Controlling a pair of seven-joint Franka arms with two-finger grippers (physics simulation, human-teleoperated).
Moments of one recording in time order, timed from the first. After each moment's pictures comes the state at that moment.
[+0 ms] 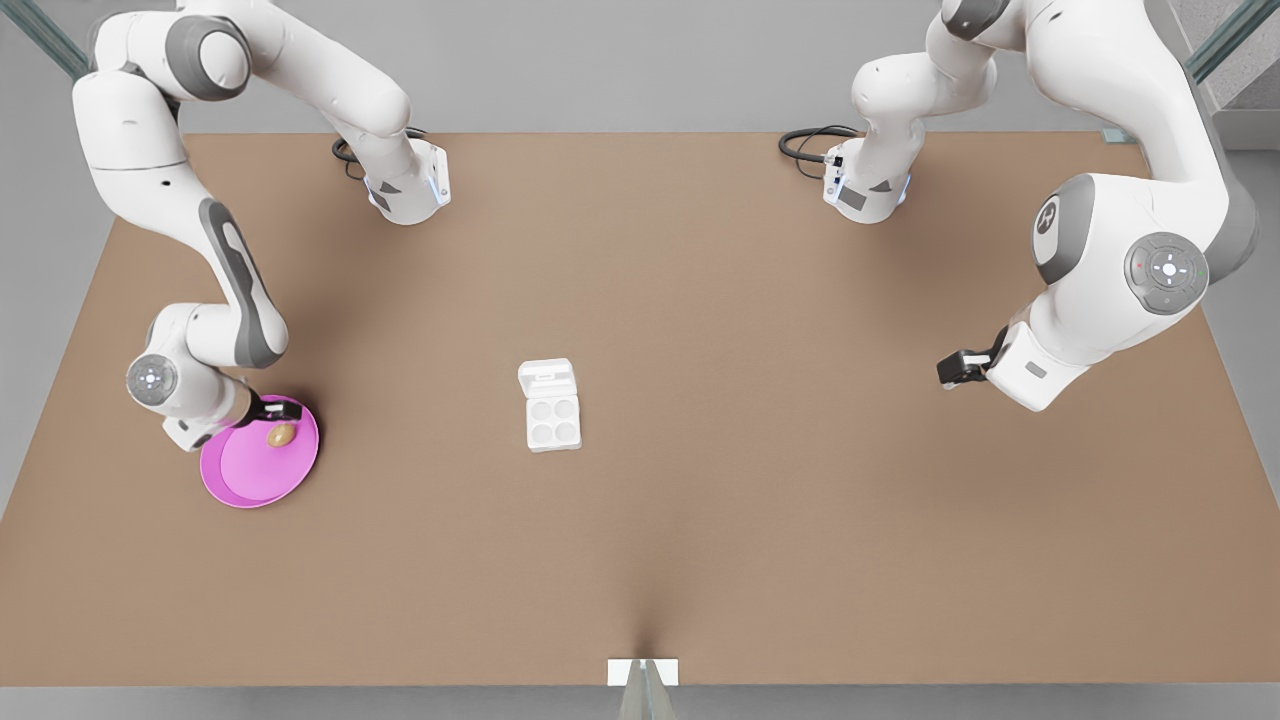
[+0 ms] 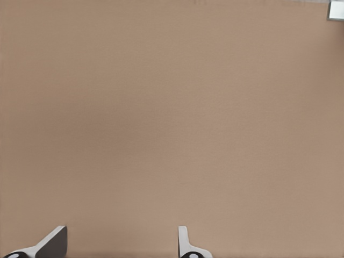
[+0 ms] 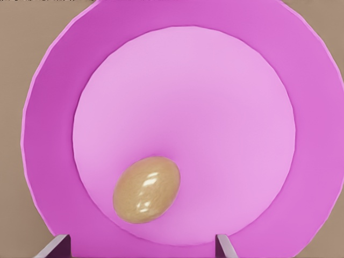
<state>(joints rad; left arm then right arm) 0.12 0.25 -0.28 -1.39 0.08 1.55 -0.23 -0.68 0.52 0.42 -2.01 -0.40 2.34 -0.06</state>
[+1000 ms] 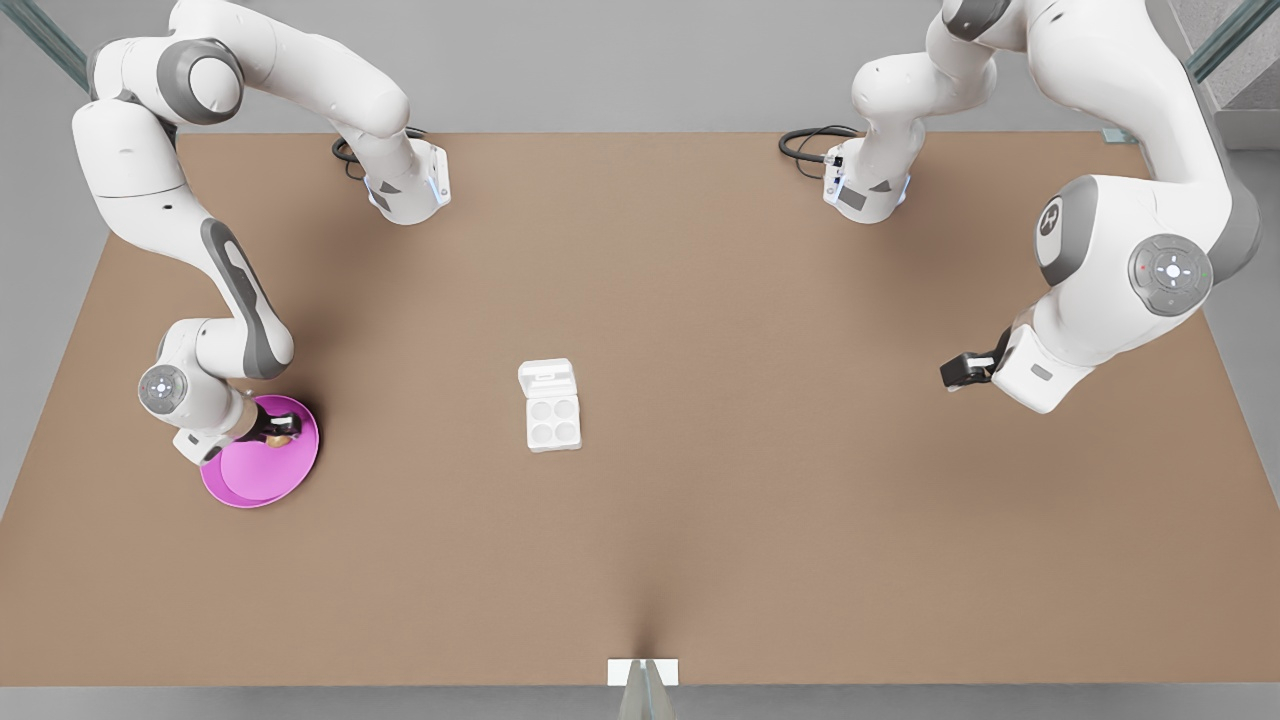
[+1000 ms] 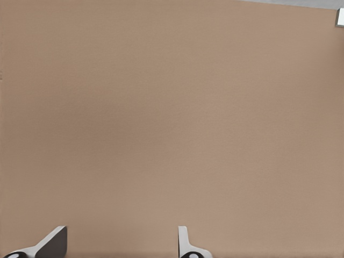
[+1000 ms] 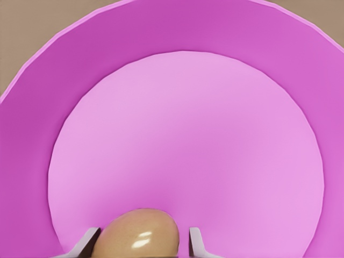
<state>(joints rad) 0.13 0.26 -0.28 -1.39 0.08 1.55 -0.26 -0.69 0.62 0.42 -1.96 -0.46 2.43 -0.11</state>
